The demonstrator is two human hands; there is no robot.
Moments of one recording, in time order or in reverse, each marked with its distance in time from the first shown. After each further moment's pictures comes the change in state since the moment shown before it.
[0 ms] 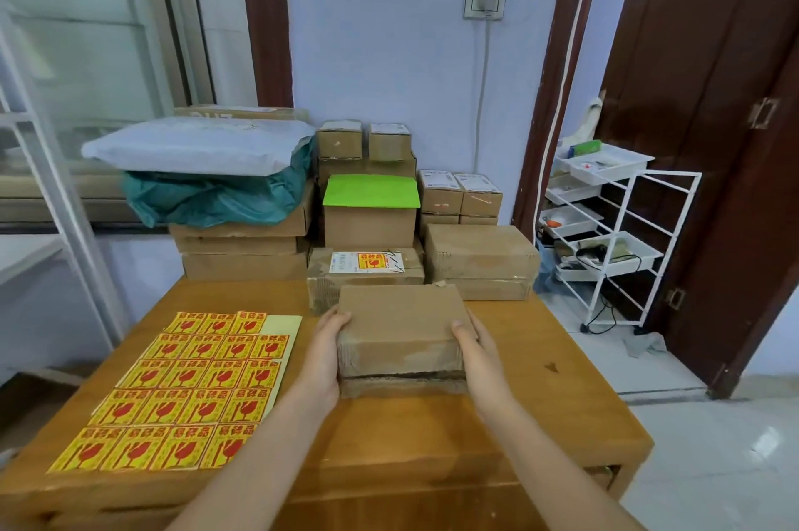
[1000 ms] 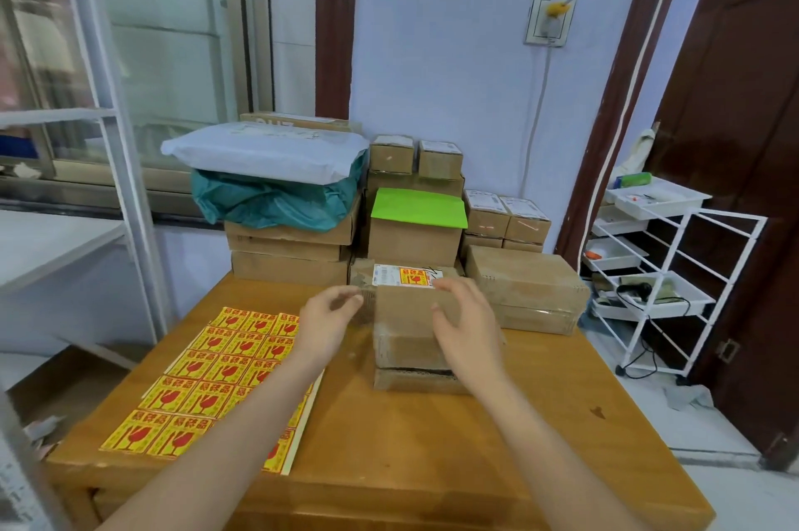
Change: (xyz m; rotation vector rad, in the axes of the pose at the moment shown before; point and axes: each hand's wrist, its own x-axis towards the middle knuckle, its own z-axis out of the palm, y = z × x) left_hand 0.027 0.051 -0.039 0.668 0.157 0.489; right_hand 0.001 -0.071 0.066 -0.598 -0.049 -0.608
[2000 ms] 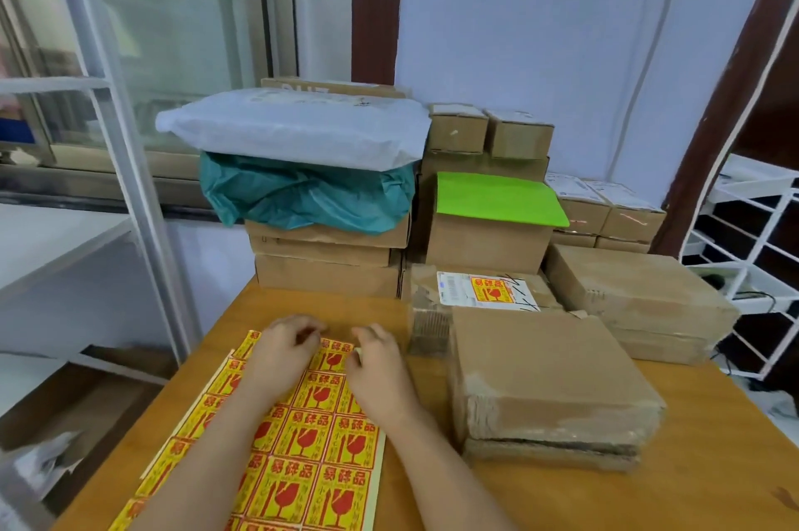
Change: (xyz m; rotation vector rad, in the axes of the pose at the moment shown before) left_hand 0.103 -0.126 -0.087 0.561 -0.096 0.152; right_hand 0.047 0.008 0.233 -0.089 -0.389 0.075
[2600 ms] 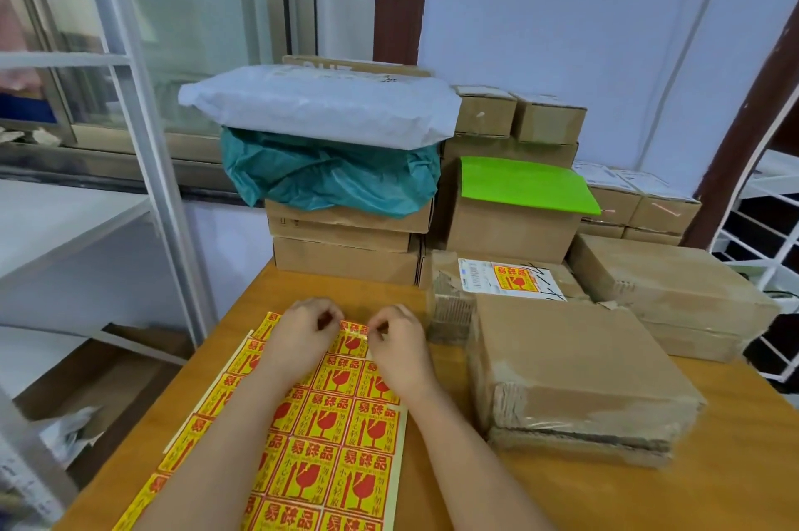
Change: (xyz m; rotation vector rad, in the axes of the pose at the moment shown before) left_hand -0.001 -0.002 0.000 -0.019 -0.012 0.028; right_hand 0.015 0.008 0.005 0.065 0.069 0.024
